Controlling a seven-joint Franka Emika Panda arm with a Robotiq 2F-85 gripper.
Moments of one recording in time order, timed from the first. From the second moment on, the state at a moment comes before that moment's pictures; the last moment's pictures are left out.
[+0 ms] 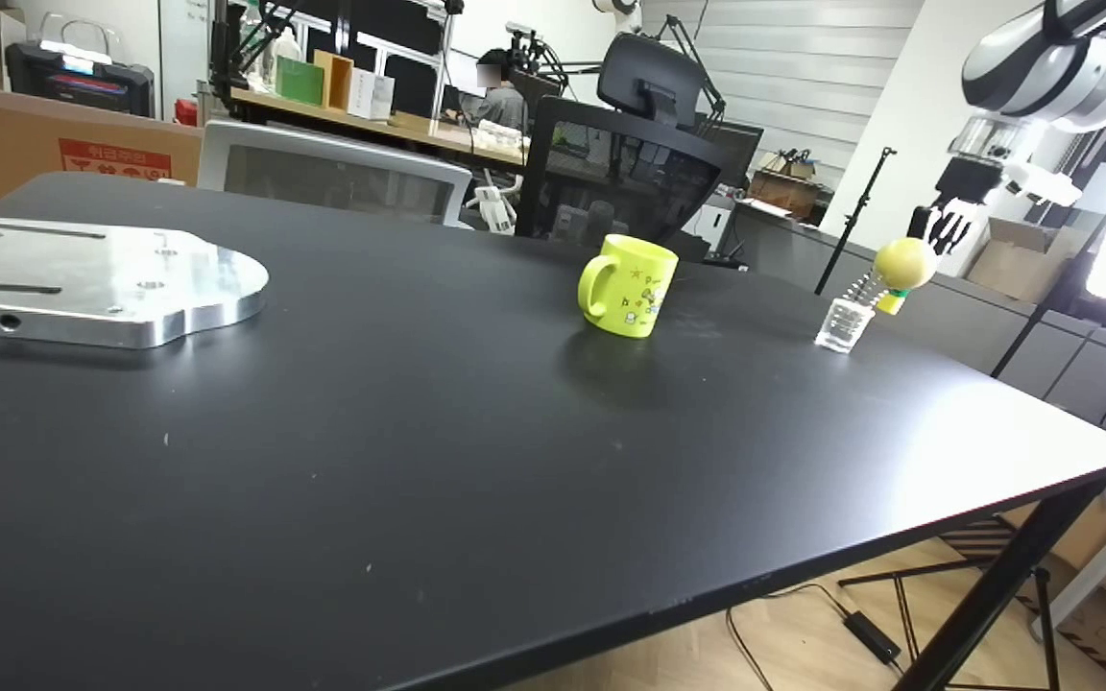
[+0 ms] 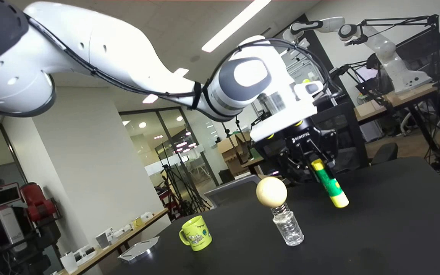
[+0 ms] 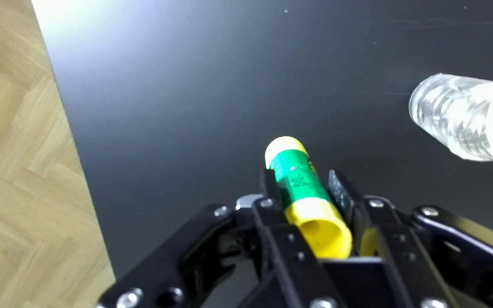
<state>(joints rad) -0.44 0.79 -0.09 -1.40 0.10 2.27 -0.53</state>
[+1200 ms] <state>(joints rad) -0.08 0.45 0.05 -1.60 -0.01 2.12 -0.51</state>
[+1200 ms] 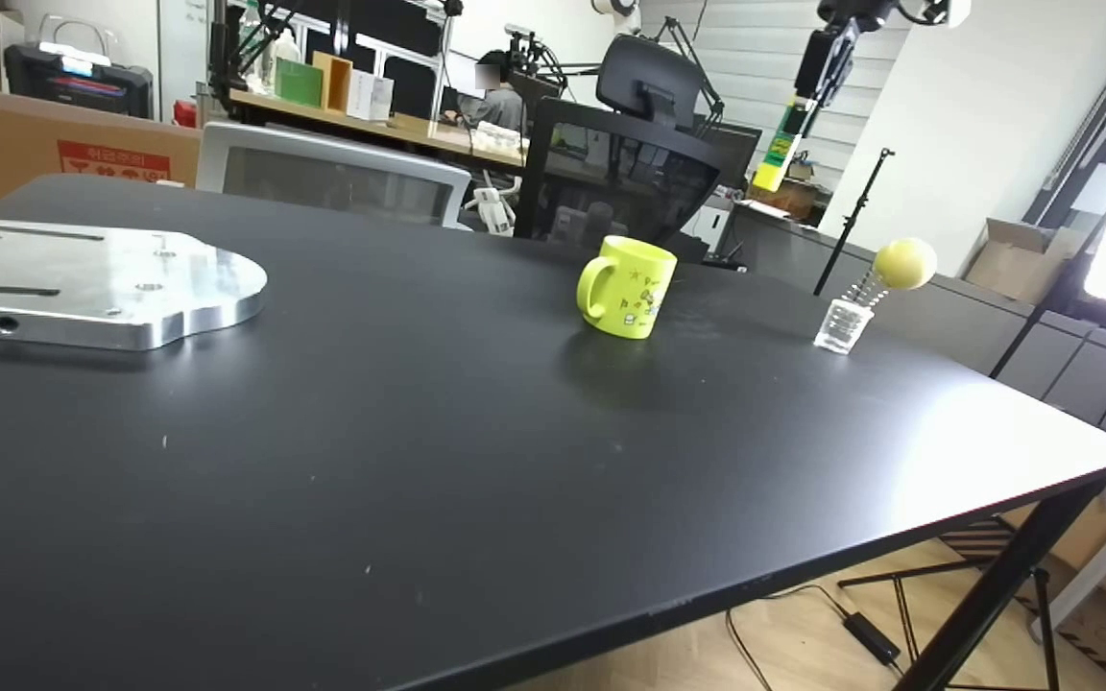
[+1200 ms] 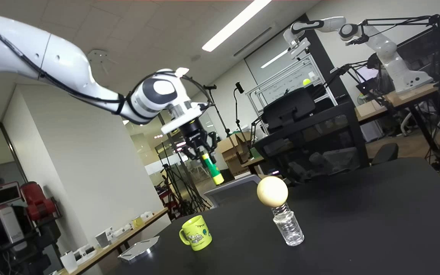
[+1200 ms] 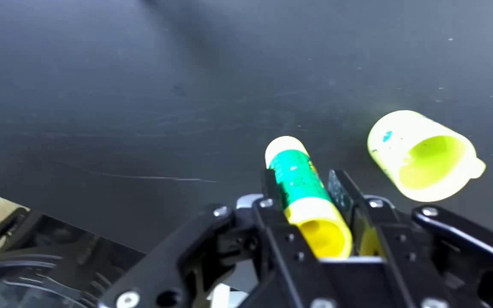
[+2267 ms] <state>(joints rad) 0.10 0.36 0.18 -1.81 -0.02 2.18 -0.51</state>
